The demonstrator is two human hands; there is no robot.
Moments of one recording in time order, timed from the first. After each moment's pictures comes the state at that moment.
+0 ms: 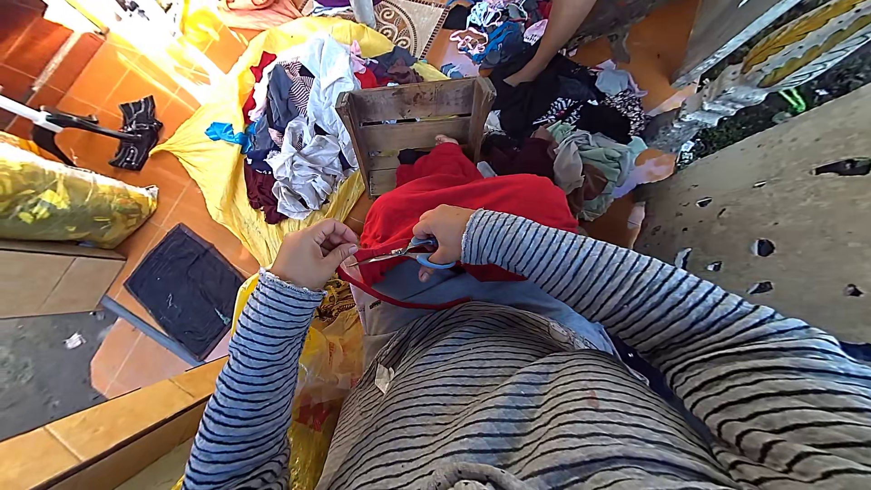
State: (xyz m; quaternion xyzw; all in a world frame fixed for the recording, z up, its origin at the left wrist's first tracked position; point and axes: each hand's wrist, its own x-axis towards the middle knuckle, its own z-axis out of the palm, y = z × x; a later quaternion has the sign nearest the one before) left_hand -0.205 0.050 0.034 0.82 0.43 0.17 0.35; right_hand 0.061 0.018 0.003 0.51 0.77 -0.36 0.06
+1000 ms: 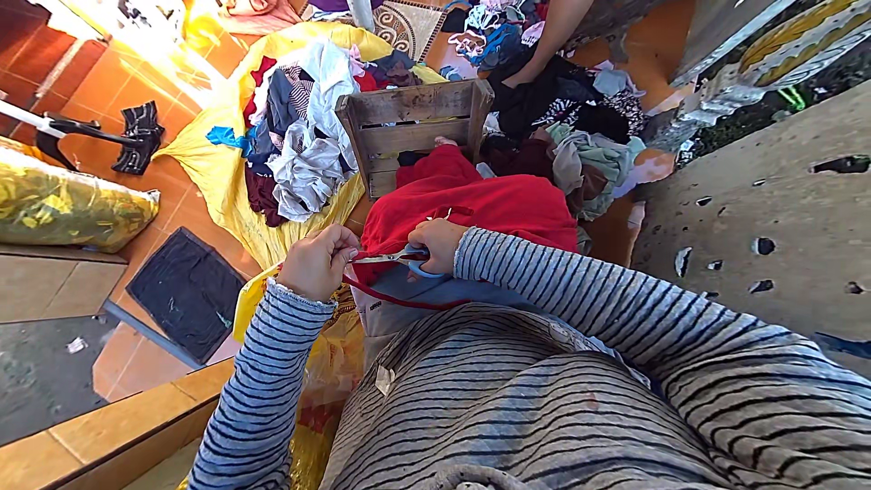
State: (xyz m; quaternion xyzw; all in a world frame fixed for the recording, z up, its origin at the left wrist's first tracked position) left_hand -0.197 0.037 0.037 0.87 0.42 0.15 0.22; right_hand 0.044 0.006 -0.015 0.55 0.74 -0.39 0.00
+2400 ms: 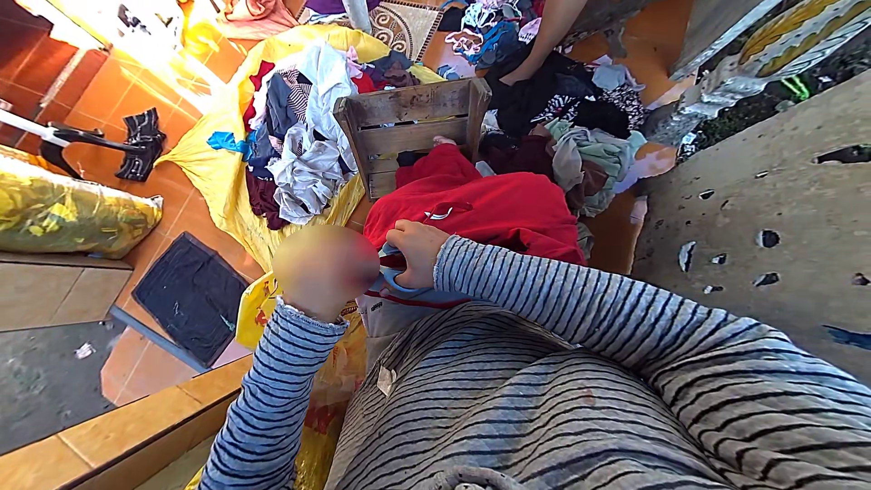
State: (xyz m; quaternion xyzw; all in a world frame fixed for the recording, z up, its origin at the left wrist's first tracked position) left_hand -0.195 0.016 0.035 0.89 0.40 0.17 0.13; right_hand 0.012 0.002 0.008 0.58 0.72 -0.38 -0.02
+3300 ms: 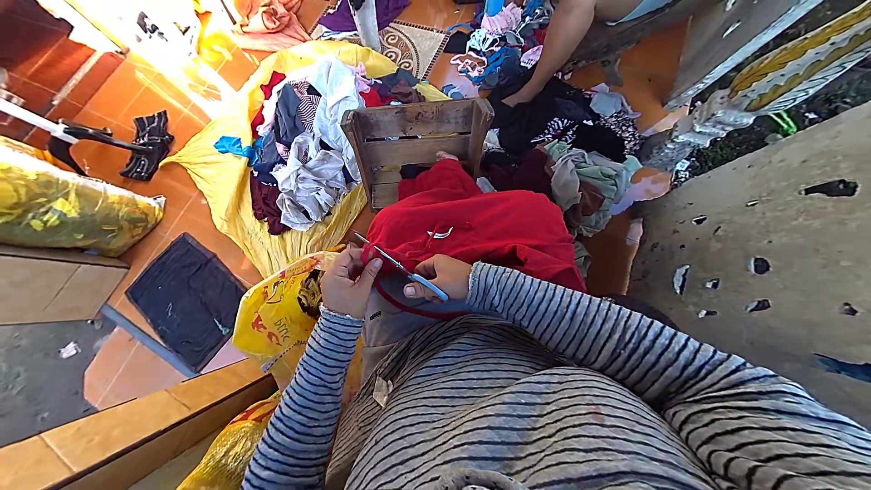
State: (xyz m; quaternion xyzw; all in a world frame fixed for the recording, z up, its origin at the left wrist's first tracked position) left_hand -0.170 0.003 -0.036 0.65 0.51 0.38 0.42; right_hand 0.045 -0.025 -0.024 0.52 0.50 -0.68 -0.13
